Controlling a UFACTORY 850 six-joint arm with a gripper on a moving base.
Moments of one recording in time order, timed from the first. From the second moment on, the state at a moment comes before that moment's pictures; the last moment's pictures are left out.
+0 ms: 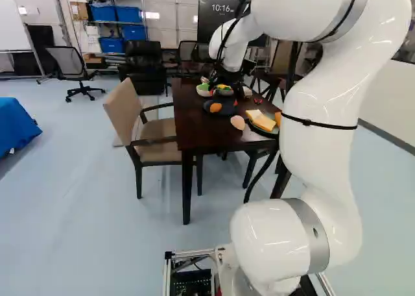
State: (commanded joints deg) arm -1.0 -17.9 -73.8 -4.1 -29.4 35.3
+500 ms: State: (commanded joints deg) arm -0.8 -12.0 -61.8 -3.4 -15.6 29.1
